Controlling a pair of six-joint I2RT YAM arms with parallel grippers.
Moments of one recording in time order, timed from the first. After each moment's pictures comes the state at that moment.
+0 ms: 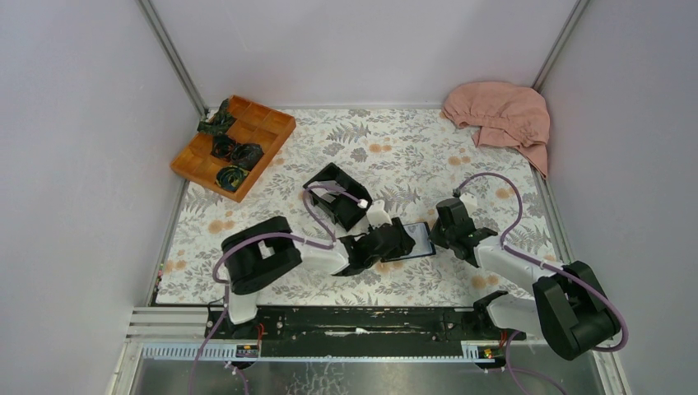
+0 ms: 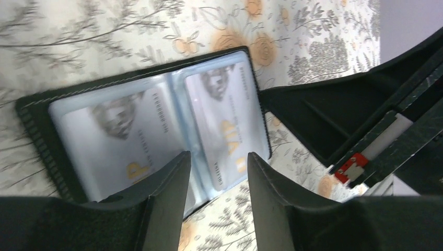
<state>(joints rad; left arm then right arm) -1.12 1.92 0.91 0.42 -0.34 -1.11 0.44 1.21 0.42 -0.11 0.22 0.76</state>
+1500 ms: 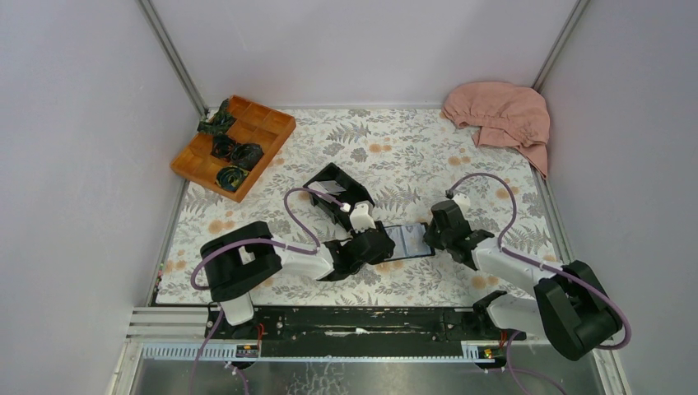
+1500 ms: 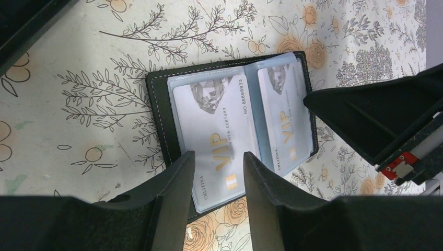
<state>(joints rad) -1.13 1.76 0.75 0.32 -0.45 -1.09 0.50 1.22 0.43 -0.10 0.22 0.75</state>
